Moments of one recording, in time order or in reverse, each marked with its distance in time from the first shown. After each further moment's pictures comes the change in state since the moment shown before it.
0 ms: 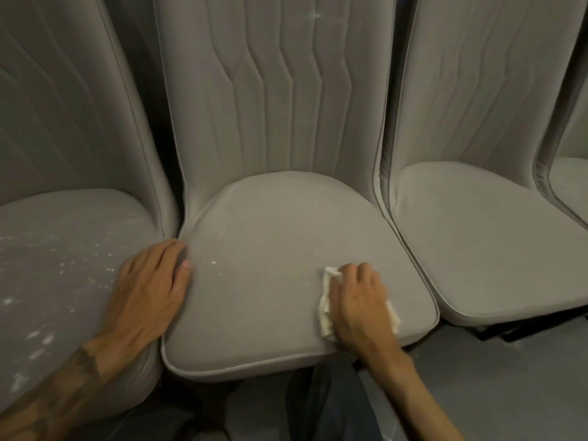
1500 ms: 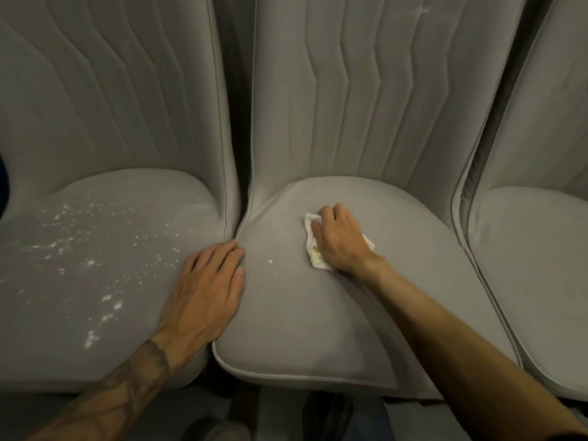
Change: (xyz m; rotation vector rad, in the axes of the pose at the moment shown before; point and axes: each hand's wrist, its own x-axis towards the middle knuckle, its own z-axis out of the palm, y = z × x) left_hand -0.021 0.002 0.007 0.056 0.023 -0.015; right_hand 0.174 -0.073 0.033 0.167 0.029 -0.269
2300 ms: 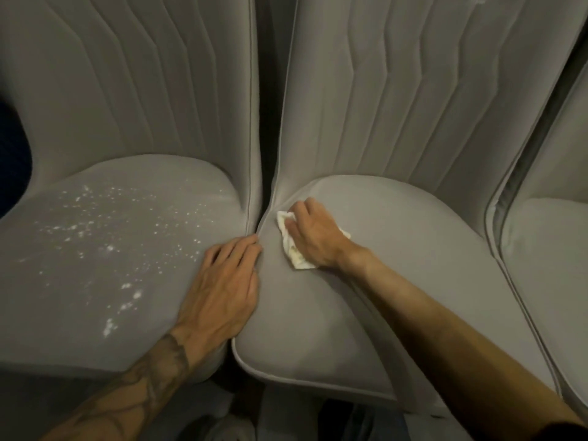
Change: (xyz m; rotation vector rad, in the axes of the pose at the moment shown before) left_hand -0.001 -0.002 -0.005 -0.082 -0.071 -0.056; right_hand 0.029 -0.070 0.007 -0.026 -0.104 -0.309
